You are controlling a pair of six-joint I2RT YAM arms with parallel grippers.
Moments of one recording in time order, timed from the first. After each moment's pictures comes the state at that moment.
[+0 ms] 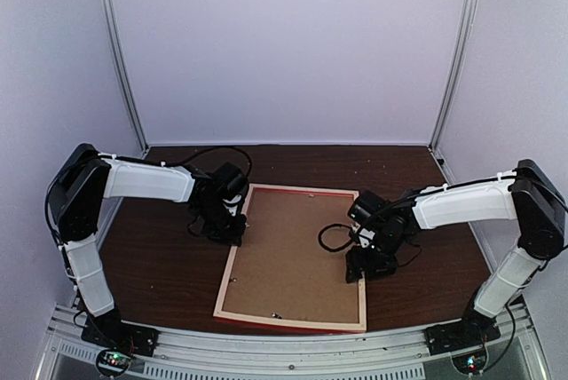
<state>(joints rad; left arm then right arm) -0.73 1.87 1.21 -0.63 0.06 -0.53 0.81 1.62 0.90 -0.68 -0.21 0.66</state>
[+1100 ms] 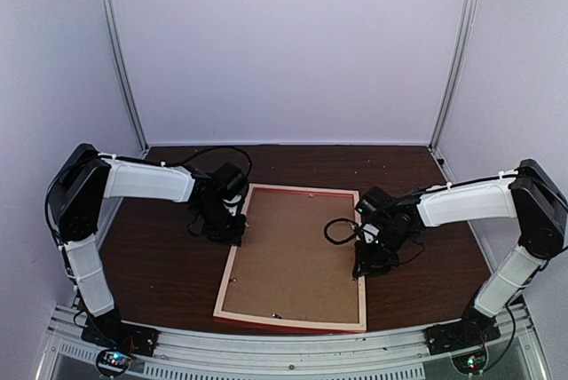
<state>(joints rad) -0.73 1.87 1.21 -0.63 0.06 -0.53 0.74 1.61 0.87 -0.61 -0.25 0.69</state>
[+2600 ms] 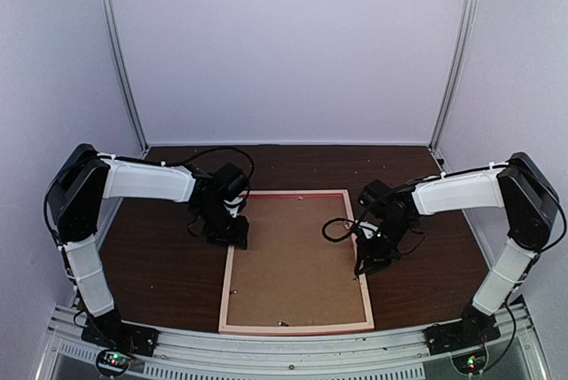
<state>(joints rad) -0.74 1.87 1.22 -0.67 0.08 -0.52 0.65 1.69 0.95 -0.71 -0.36 0.47</state>
